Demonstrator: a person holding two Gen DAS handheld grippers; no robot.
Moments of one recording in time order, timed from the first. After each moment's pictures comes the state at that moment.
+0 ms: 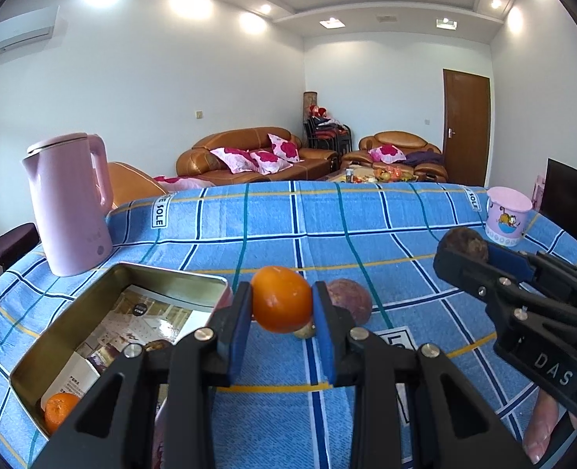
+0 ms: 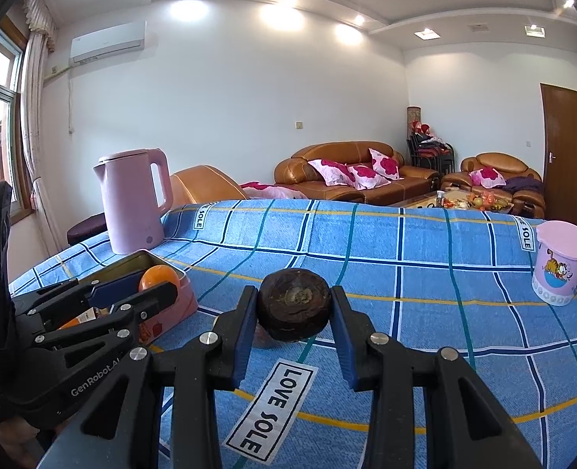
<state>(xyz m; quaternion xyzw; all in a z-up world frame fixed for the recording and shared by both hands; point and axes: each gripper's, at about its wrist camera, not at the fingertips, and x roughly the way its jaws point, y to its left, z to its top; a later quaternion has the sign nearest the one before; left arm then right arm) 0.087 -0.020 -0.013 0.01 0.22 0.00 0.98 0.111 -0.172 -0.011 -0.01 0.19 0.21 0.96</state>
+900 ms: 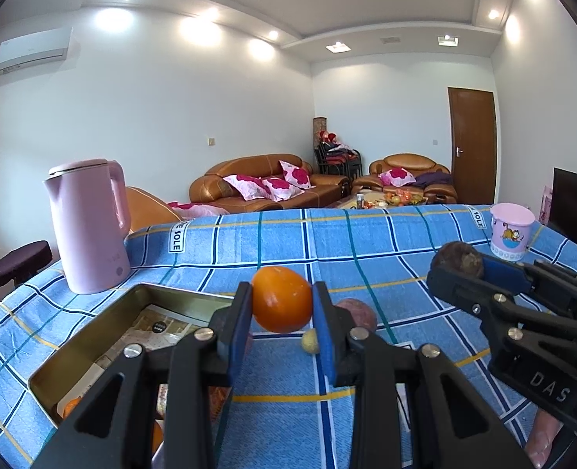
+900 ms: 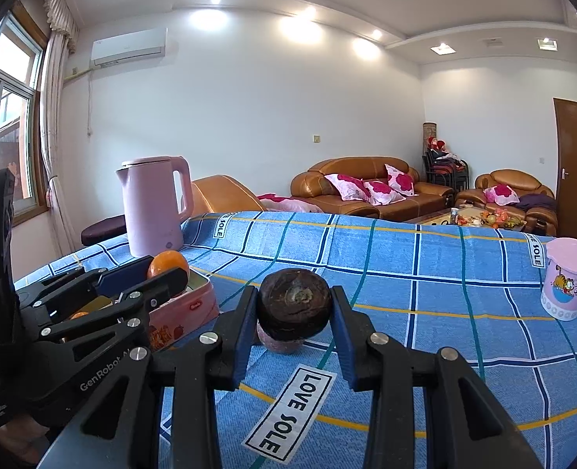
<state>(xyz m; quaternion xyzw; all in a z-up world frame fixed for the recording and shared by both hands) 0.068 -0.022 -0.005 0.02 0.17 0.03 0.99 0.096 -0.167 -0.009 -0.01 0.17 0.23 0.96</state>
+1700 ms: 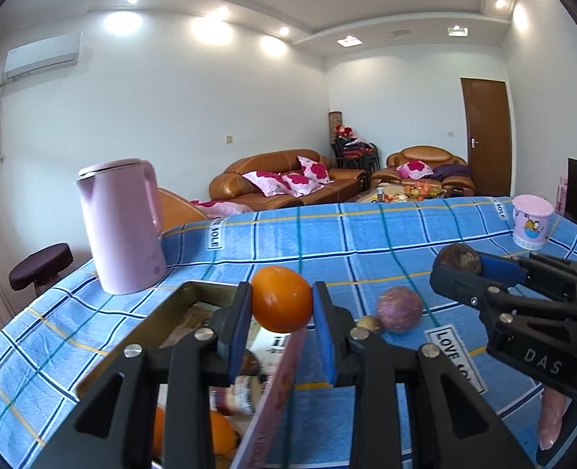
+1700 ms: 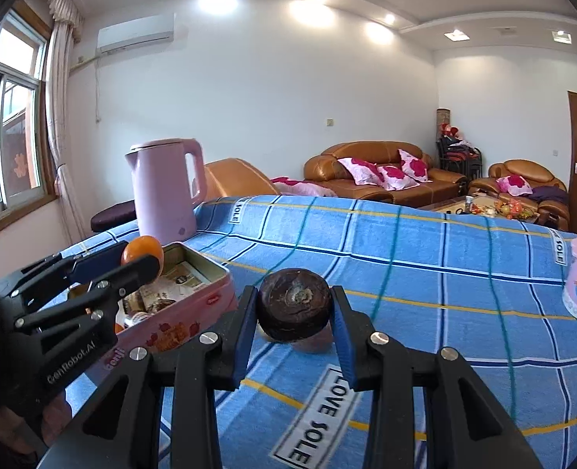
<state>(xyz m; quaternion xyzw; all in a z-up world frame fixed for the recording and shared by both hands) 0.058 0.018 0.003 0.04 0.18 0.06 0.98 0.110 -0.135 -0.010 -0.02 0.20 0.26 0.94</state>
